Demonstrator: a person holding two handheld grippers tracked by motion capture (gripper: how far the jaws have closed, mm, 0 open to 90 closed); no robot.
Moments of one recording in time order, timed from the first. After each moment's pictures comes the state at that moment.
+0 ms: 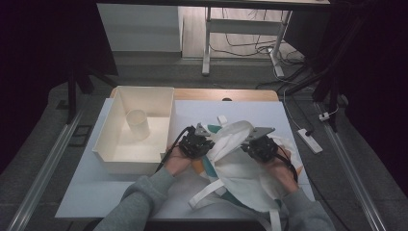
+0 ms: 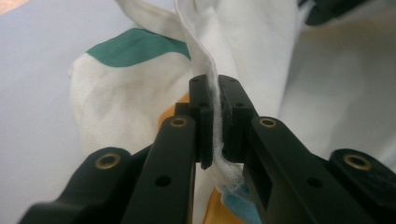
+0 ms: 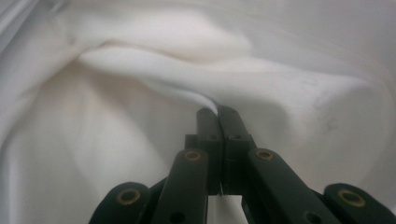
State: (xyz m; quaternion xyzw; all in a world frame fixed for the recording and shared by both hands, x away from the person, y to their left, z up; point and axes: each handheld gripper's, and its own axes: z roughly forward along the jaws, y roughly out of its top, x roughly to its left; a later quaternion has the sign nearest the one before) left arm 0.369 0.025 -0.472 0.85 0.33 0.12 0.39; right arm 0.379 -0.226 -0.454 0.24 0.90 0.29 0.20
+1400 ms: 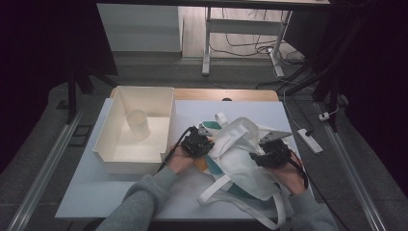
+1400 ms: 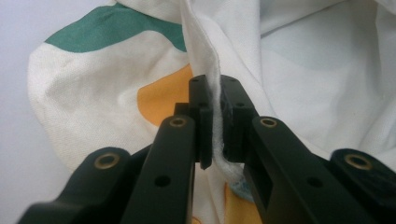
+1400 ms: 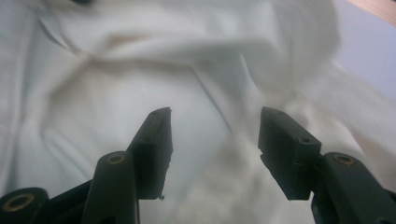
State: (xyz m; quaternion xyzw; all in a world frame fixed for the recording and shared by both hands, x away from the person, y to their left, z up) left arm 0.381 0.019 -0.488 0.86 0.34 0.12 0.36; right arm 0.360 -0.262 -0.454 0.34 0.87 0.29 0.21
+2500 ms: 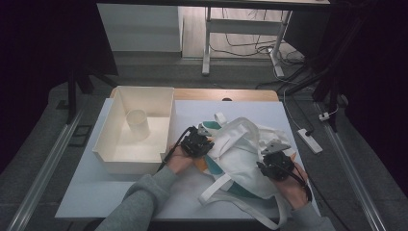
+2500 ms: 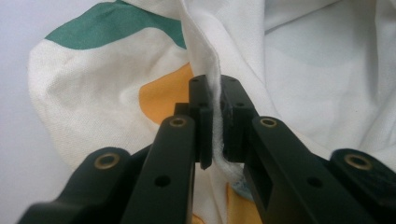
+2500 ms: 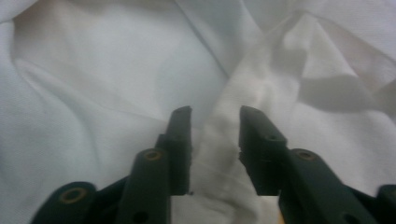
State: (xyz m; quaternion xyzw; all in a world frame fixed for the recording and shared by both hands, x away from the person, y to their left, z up) left arm 0.382 0.020 -0.489 0.86 0.34 0.12 0.36; right arm 0.331 -0.265 -0.469 0.36 0.87 0.23 0.24
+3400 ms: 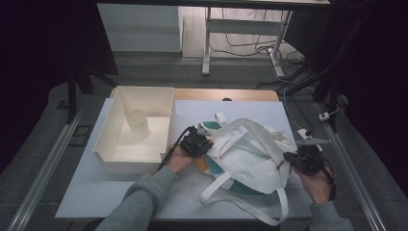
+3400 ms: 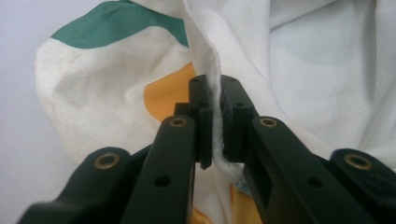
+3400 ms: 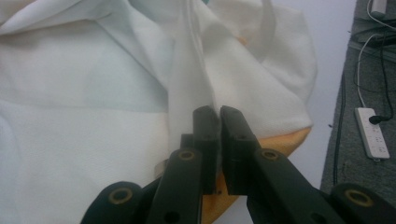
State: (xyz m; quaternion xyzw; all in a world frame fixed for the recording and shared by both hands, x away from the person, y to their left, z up) left arm 0.383 0.022 -0.489 0.86 0.34 0.12 0.36; right arm 0.347 -0.353 -0.455 0.46 0.81 0.30 0.21
